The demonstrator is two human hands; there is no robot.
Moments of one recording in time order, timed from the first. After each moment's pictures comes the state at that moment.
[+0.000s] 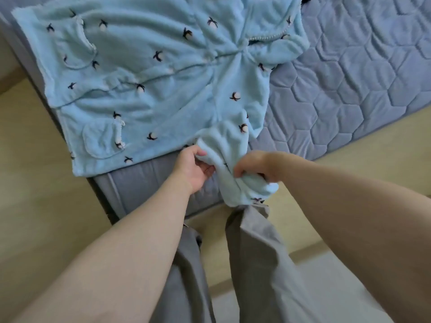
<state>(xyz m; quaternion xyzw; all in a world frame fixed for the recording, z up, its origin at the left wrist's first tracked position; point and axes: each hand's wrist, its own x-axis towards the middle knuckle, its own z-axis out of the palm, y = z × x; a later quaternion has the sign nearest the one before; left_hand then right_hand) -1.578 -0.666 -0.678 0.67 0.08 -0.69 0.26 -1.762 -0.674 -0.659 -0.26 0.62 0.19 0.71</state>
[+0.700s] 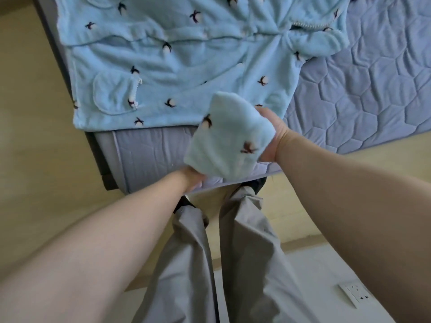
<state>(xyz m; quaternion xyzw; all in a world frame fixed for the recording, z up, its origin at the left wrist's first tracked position) -1.518 -0.587 -0.699 0.69 -0.29 -0.65 -0.12 -1.708 -0.694 -0.620 0.02 0.48 -0.16 0.87</state>
